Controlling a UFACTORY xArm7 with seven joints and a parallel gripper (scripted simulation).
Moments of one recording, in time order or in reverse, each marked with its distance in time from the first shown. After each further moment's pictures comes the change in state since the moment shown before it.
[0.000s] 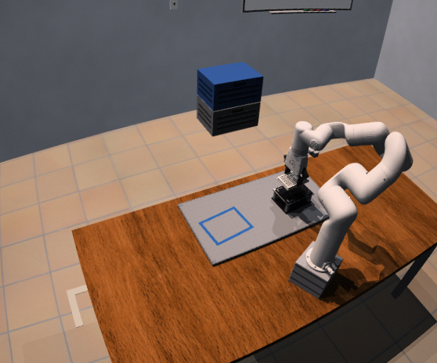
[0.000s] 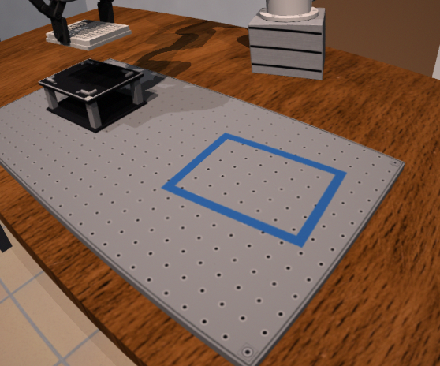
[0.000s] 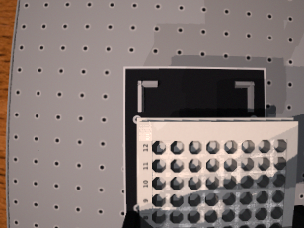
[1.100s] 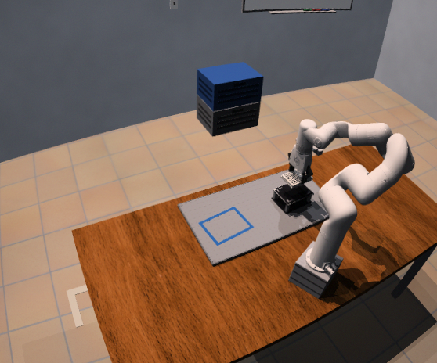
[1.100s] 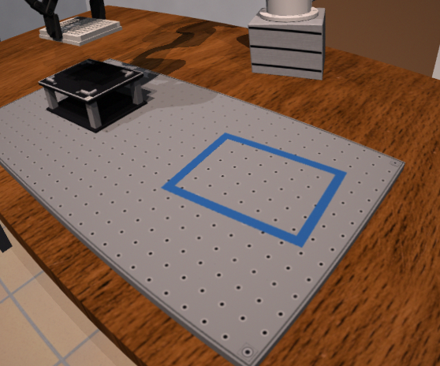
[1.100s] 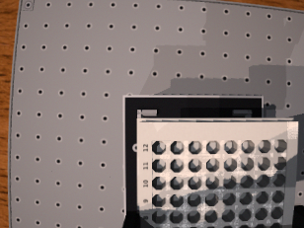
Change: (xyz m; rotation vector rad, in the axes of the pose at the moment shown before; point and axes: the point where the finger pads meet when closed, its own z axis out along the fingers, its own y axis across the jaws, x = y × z) arm 0.024 0.001 -0.004 0.000 -0.001 -0.001
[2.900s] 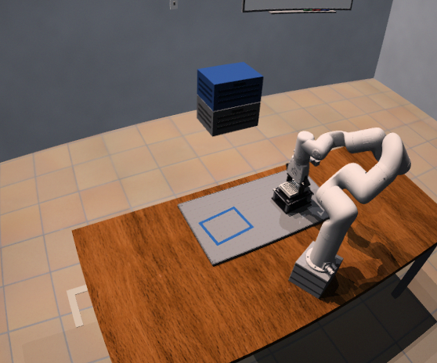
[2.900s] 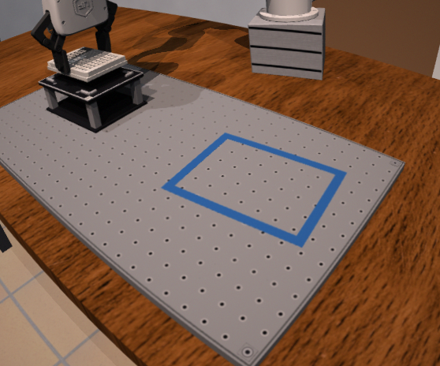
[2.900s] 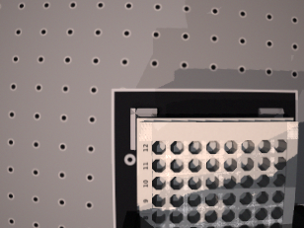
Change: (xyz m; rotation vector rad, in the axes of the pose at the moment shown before) arm -0.001 0.000 0.060 0.000 0.000 0.000
